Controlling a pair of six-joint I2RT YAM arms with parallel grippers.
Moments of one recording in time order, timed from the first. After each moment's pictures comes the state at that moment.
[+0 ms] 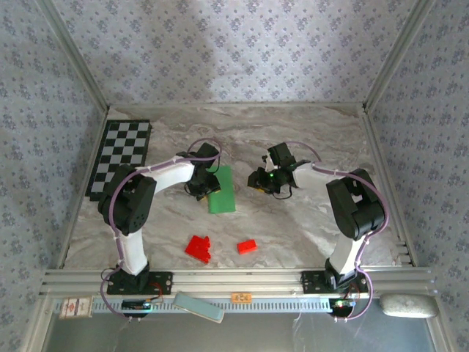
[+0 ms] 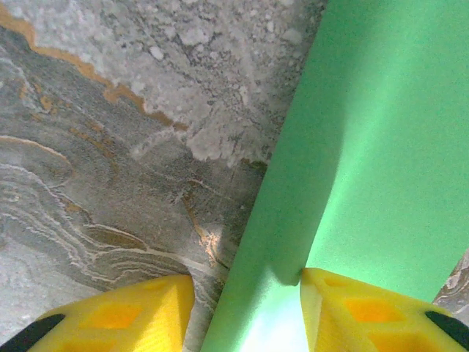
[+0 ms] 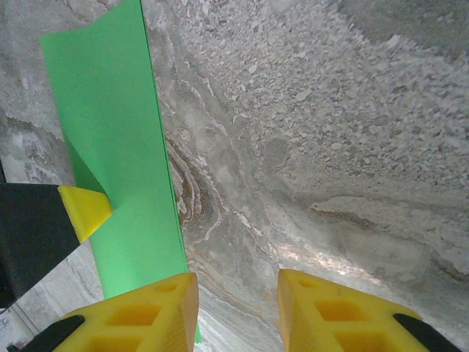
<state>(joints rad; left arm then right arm) -0.58 1.88 1.20 -0.66 0.08 -0.99 0.46 1.77 1.00 -0.24 -0.47 0.67</state>
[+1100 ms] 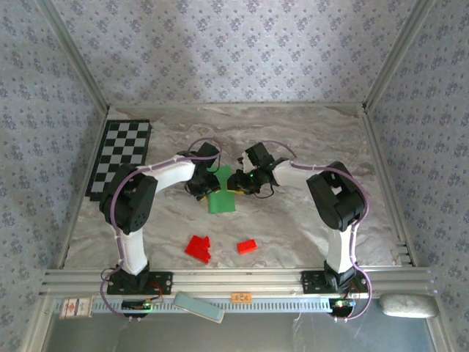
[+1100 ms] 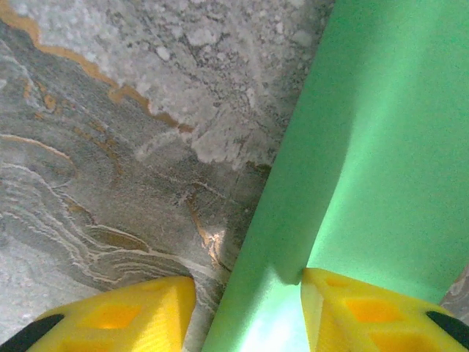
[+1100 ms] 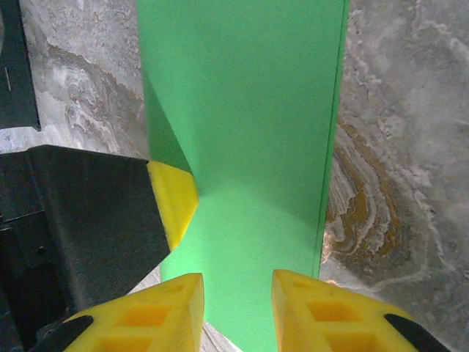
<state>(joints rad) -0.58 1.89 1.21 -0.68 0.08 -1.00 0.59 1.93 1.16 -0.22 -0.57 0.66</state>
